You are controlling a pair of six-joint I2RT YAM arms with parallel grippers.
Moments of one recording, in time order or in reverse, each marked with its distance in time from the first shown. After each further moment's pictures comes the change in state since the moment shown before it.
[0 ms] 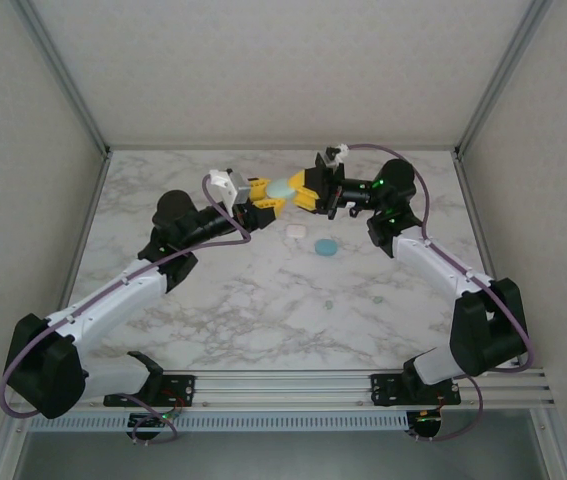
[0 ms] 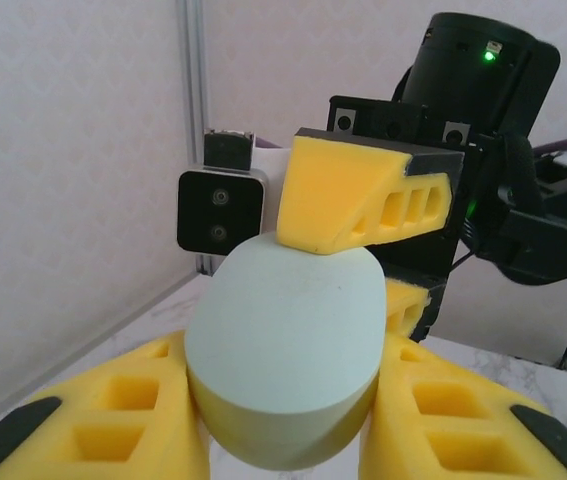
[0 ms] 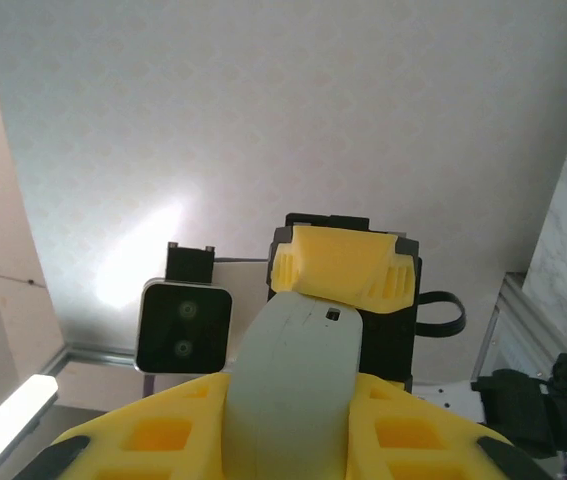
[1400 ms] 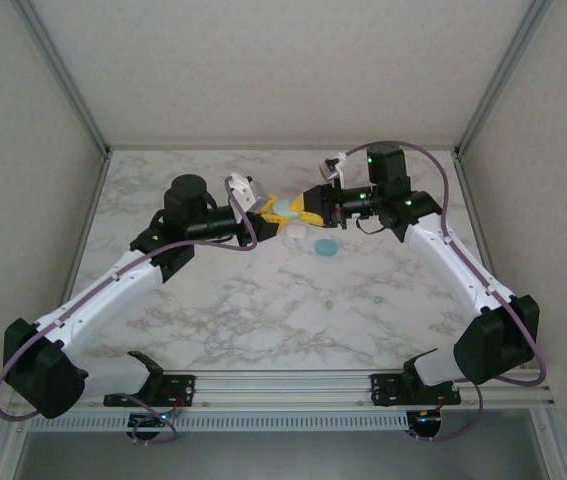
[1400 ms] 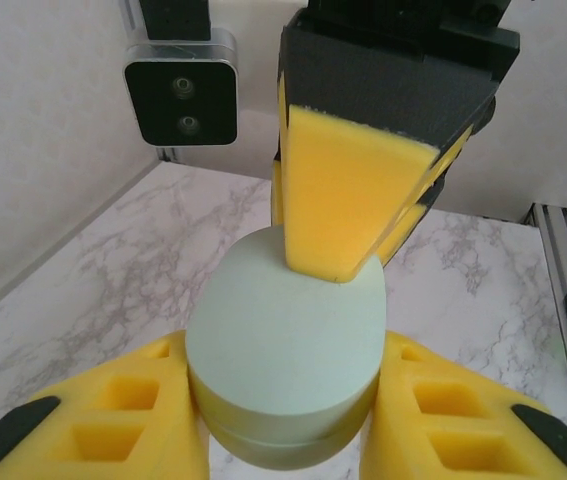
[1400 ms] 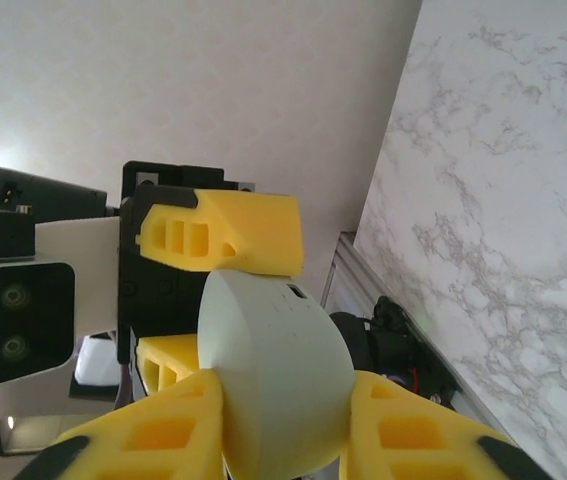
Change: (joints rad) left arm -0.013 0.000 0.166 -0.518 0.061 0.253; right arm -0.008 -0.040 0.248 -1.073 0.010 -0.860
